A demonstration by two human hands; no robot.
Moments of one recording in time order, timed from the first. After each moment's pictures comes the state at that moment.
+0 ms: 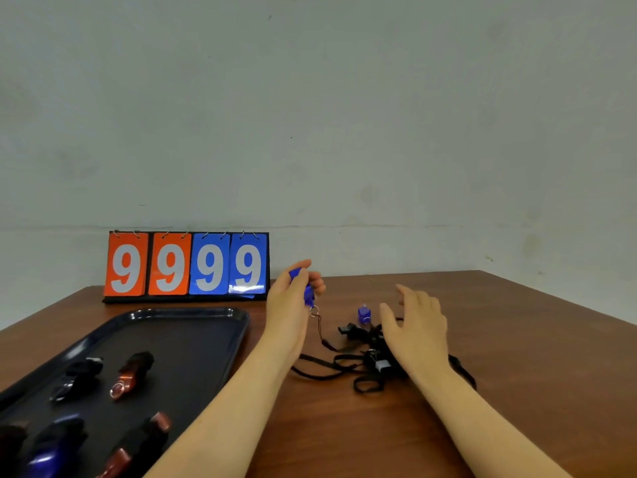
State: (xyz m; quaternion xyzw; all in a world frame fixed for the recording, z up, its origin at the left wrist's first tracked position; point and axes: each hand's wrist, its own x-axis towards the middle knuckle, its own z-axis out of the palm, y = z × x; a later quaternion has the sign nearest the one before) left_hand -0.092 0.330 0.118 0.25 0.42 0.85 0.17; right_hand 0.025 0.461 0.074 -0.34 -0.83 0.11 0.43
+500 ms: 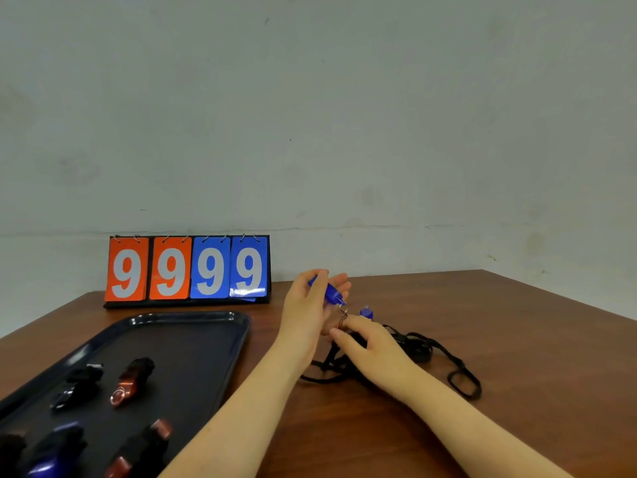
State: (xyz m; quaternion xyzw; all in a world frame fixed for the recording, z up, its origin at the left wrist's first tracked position) left_hand -0.082 0.341 0.113 0.31 0.43 0.82 0.20; right_hand 0.009 0.423 0.069 -0.08 -0.89 0.34 0.31
